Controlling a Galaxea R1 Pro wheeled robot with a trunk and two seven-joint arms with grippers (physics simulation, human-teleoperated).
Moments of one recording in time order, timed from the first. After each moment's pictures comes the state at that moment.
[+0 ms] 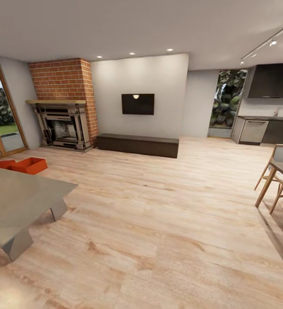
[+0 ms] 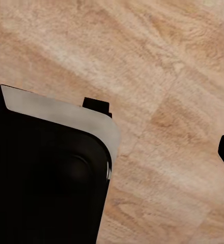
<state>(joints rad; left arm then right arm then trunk) 0.00 0.00 0.05 -0.07 0.18 -0.08 0.00 -0.10 -0.04 0.43 0.03 -0.19 -0.23 -0.02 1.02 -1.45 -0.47</state>
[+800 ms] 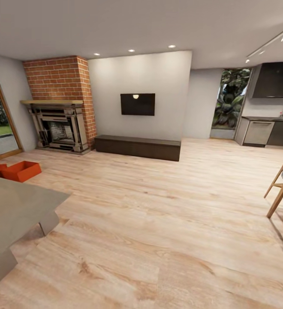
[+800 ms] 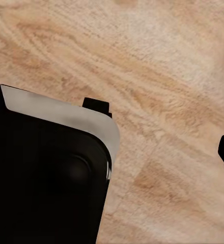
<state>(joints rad) 0.00 0.00 0.05 -0.07 0.18 -0.08 0.00 -0.10 -0.04 0.43 0.03 -0.19 -0.23 -0.02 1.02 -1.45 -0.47</state>
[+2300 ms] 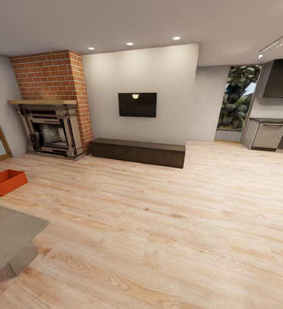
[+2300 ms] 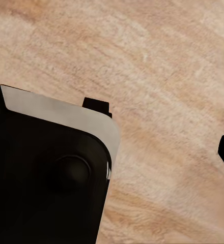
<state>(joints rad) 0.00 0.00 0.05 -0.07 0.18 -0.09 0.01 -0.10 -0.04 0.43 0.03 -0.19 -0.23 -0.02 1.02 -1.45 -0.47</state>
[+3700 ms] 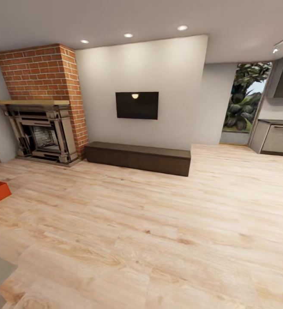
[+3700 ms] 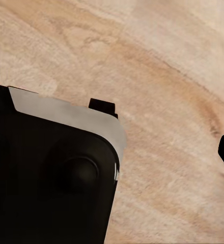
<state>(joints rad) 0.00 0.00 0.05 -0.07 0.17 -0.08 0.00 -0.10 -0.04 0.43 0.03 -0.19 -0.23 -0.01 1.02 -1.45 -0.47</state>
